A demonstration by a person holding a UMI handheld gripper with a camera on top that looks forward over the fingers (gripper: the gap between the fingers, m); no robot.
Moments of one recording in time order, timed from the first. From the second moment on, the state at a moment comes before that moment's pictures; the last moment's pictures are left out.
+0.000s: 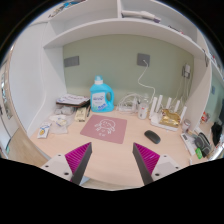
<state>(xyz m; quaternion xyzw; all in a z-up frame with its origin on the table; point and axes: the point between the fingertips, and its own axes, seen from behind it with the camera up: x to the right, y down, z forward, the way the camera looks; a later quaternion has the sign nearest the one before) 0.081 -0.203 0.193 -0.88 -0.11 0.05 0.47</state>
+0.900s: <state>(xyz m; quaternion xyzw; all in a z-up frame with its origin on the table) 0.298 0.030 -0.014 -0.92 -0.03 -0.02 0.40</state>
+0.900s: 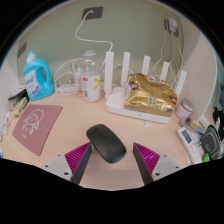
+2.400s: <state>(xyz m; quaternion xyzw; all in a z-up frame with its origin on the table) -0.020 0.087 -0.012 -0.91 -0.03 0.02 0.42</state>
